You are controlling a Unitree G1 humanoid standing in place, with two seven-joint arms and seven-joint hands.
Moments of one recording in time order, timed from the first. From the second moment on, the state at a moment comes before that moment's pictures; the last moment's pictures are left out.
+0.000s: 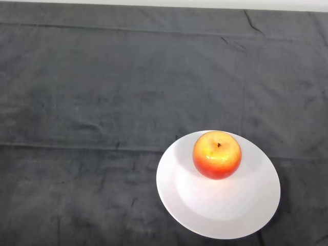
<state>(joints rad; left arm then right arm) -0.38 0.93 0.56 1.15 -0.25 -0.68 -0.29 -0.75 -0.60 0.16 1.14 -0.37 0.06 -0.10</state>
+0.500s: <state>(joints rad) -0.38 0.93 0.56 1.15 -0.25 -0.68 -0.29 -0.75 -0.60 0.16 1.14 -0.37 0.05 -0.10</state>
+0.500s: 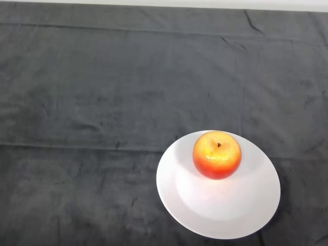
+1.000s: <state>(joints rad) -0.38 0.93 0.56 1.15 -0.25 -0.68 -0.29 -0.75 -0.60 0.16 1.14 -0.37 0.05 -0.10</state>
